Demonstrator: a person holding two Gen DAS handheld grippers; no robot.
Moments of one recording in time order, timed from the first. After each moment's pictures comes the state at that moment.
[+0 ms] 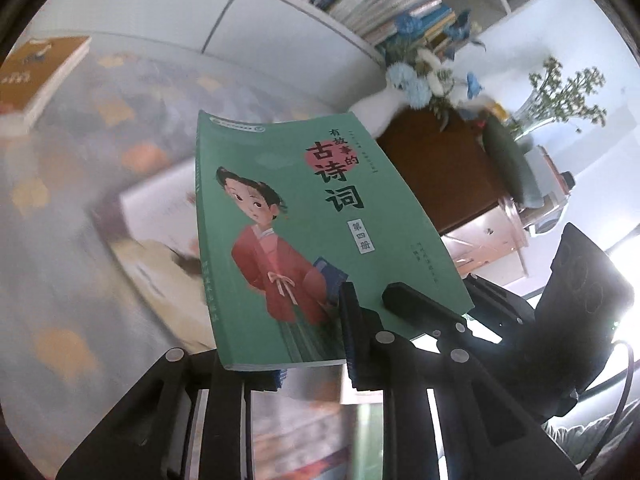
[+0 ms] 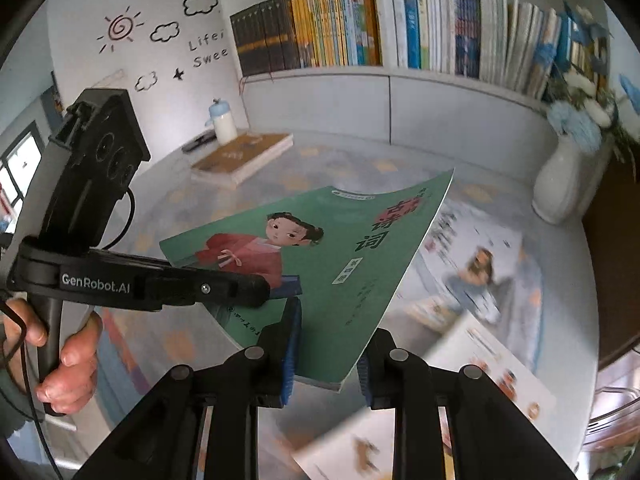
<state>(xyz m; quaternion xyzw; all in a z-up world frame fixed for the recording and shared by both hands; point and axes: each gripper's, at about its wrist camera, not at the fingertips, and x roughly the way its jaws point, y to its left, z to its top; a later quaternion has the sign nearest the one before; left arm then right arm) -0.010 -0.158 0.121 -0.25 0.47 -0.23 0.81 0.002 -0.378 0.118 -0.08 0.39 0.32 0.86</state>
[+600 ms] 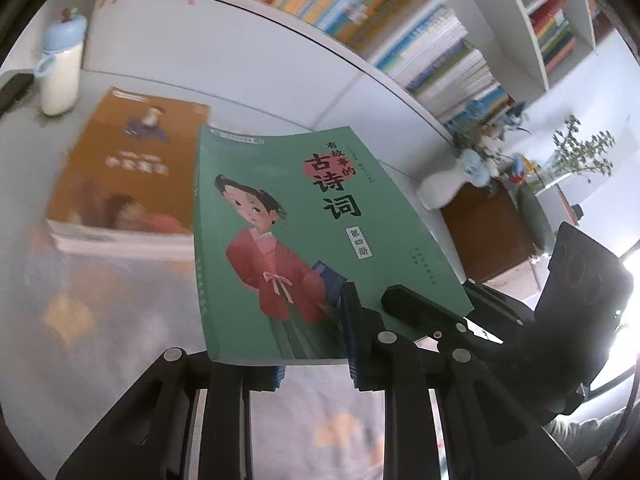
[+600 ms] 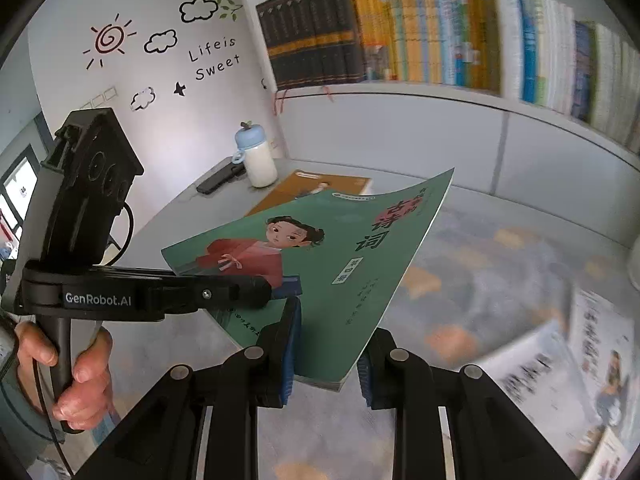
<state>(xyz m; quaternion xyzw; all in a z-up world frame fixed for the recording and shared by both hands) 0.061 0.089 0.124 -0.24 0.46 -0.20 0.83 0.071 -0.102 0.118 -0.05 0.39 0.33 0.85</state>
